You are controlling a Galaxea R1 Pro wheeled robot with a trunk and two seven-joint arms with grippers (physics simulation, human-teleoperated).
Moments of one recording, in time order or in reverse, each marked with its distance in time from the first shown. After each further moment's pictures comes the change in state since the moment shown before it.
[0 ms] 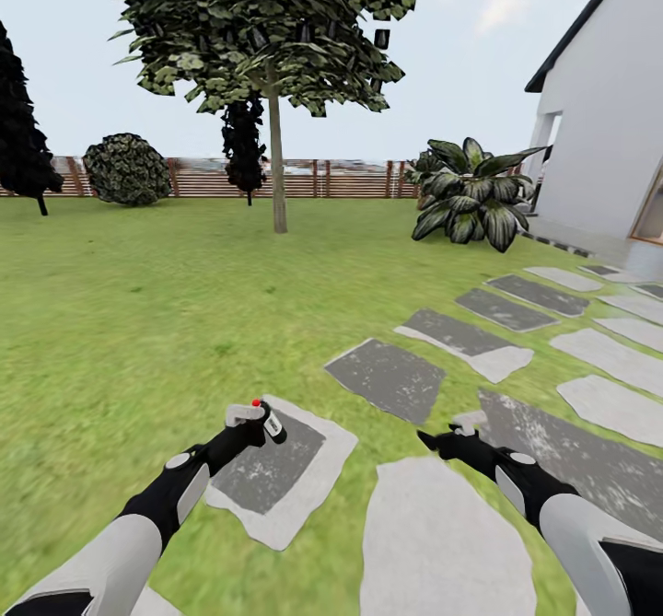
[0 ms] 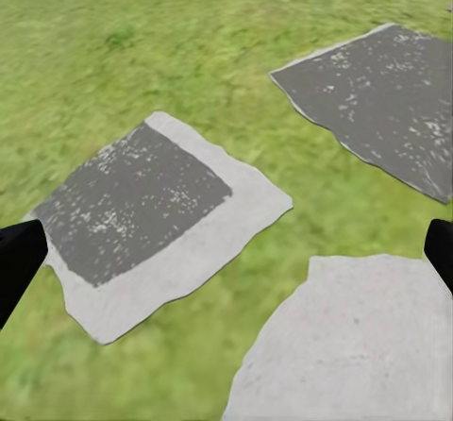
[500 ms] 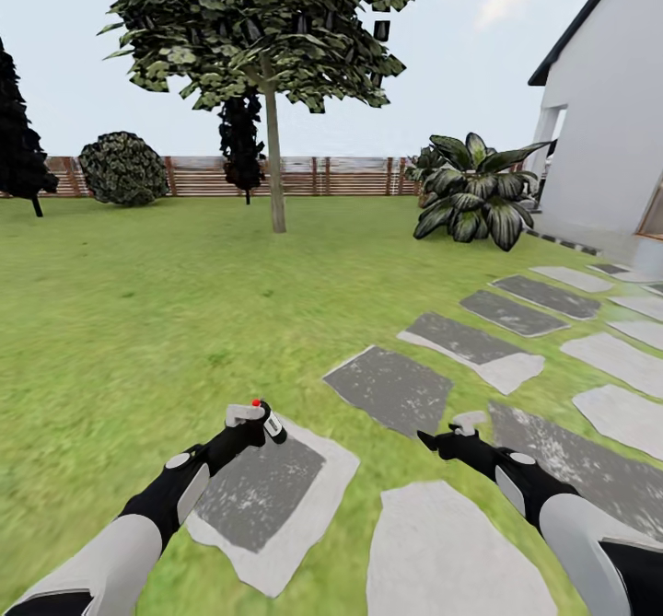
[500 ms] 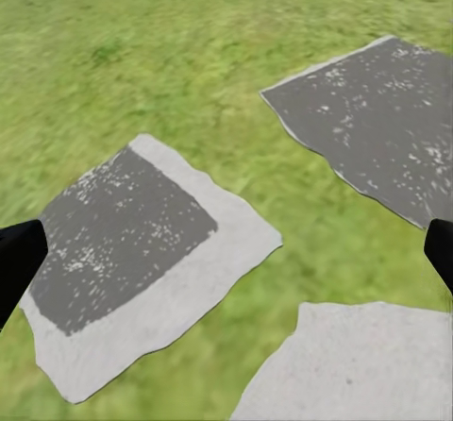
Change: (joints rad) left arm 0.000 0.000 0.000 0.000 0.000 0.000 0.000; right arm 0.000 0.000 0.000 0.000 0.000 0.000 0.000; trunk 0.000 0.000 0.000
